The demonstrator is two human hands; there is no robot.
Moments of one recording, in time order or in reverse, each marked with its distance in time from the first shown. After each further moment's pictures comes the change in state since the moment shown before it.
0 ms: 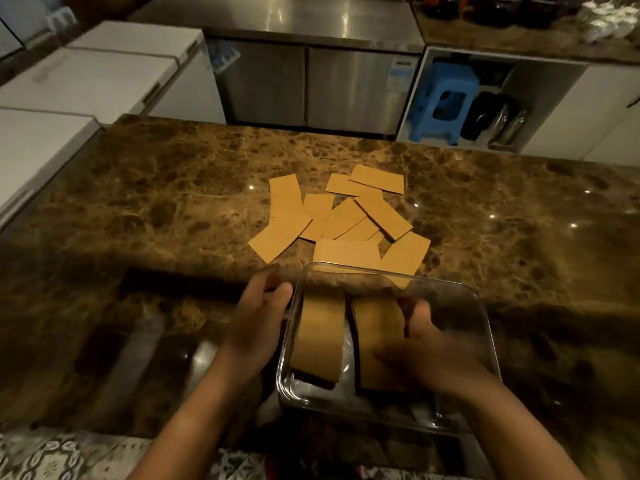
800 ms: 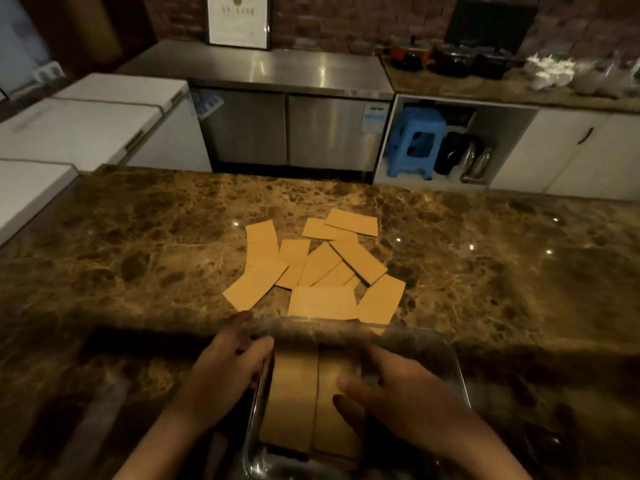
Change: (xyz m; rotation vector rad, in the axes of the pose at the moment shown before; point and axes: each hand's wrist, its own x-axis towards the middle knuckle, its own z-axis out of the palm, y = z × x) left_hand 0.023 0.009 -0.010 0.248 -0.083 -0.073; right_hand -0.015 -0.032 -0.020 -0.327 -0.010 -0.185
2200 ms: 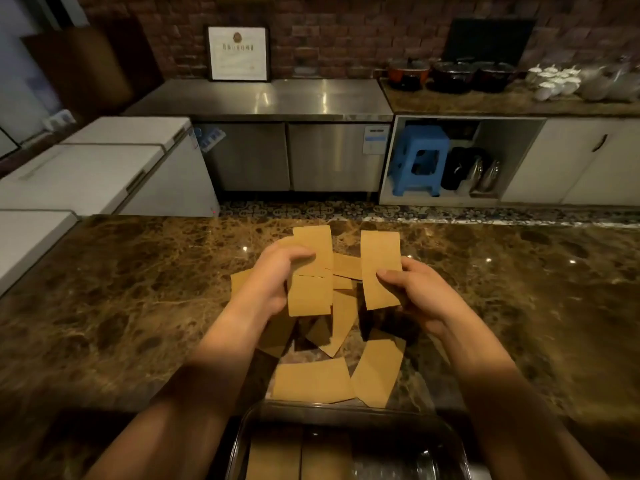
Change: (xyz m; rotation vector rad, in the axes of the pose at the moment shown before) left_hand 0.179 0.143 0.045 -0.580 -0.055 -0.009; right_hand 0.172 0.009 -0.137 0.829 0.193 -0.078
